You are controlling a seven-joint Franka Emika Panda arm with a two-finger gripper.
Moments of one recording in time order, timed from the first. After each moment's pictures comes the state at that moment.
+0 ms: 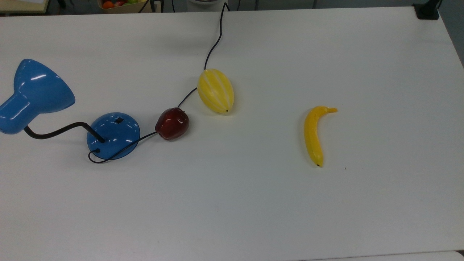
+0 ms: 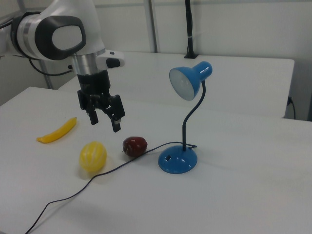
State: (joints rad) arm -0.04 -0.07 -0.09 -1.80 -0.10 1.66 0.00
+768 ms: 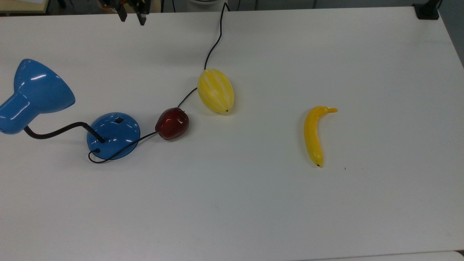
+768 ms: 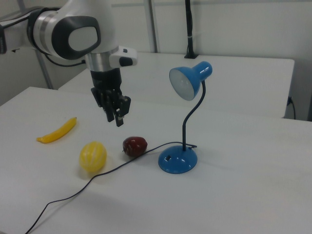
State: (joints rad) arm -0.08 0.02 -0.09 -1.70 0.02 1.70 0.00
